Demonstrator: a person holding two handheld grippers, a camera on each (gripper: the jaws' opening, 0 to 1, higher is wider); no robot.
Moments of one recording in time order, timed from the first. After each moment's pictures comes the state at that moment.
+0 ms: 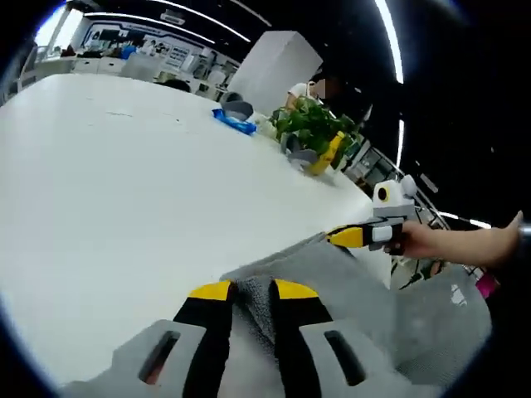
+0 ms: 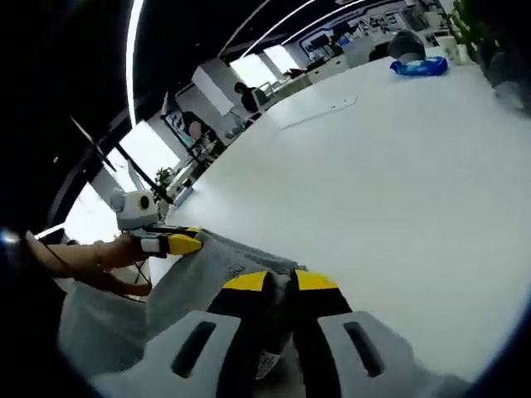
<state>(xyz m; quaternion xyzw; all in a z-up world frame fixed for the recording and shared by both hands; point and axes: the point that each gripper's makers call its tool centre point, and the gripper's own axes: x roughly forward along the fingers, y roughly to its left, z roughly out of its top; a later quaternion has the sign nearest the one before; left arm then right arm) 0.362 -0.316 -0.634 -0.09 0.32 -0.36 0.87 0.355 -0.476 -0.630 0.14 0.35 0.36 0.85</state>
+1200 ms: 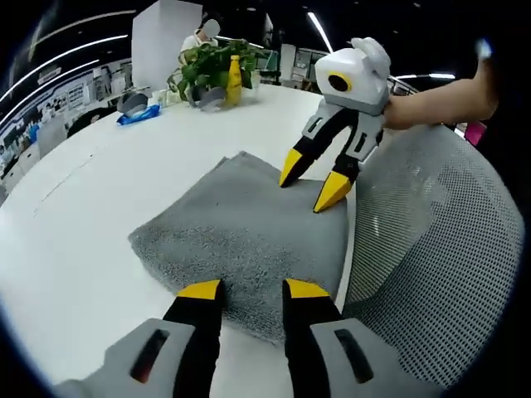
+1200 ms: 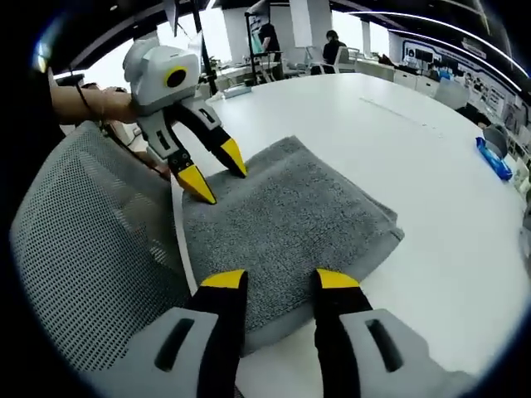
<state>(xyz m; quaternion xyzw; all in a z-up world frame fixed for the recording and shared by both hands) 0.261 -0.344 -0.630 0.17 0.33 -0.50 0.78 0.253 -0.444 -0.632 -0.15 0.37 0.48 0.78</state>
